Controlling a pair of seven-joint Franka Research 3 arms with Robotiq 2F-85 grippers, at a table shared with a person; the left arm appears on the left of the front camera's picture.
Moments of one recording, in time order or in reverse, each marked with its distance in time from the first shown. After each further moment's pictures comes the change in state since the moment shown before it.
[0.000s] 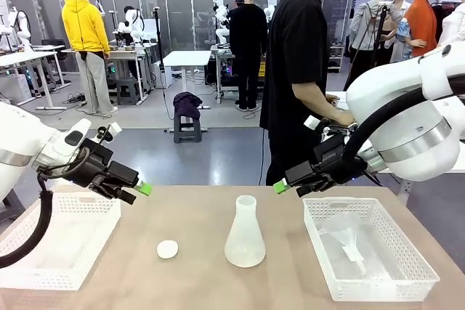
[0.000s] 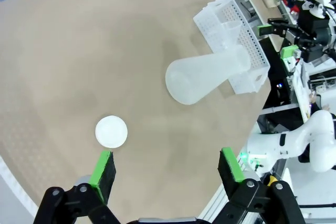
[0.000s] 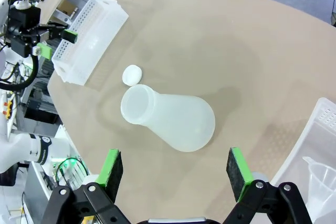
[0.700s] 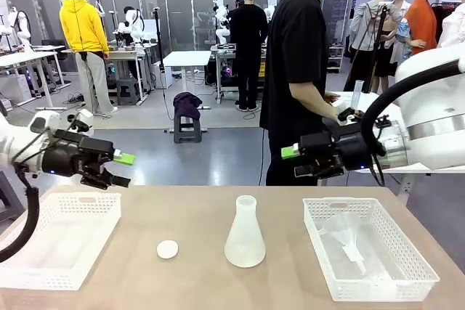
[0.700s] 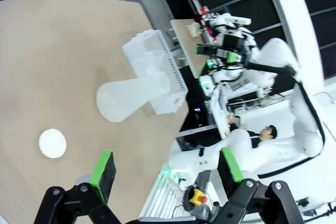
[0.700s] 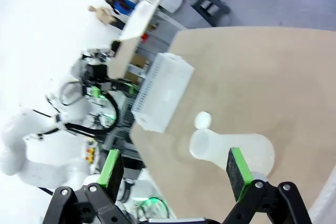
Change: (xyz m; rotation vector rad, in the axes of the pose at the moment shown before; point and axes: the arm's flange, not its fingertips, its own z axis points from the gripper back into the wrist) left arm -0.004 0.027 0.046 -0.400 -0.138 0.164; right arm 0.009 -0.025 0.034 0.376 -0.233 -0.255
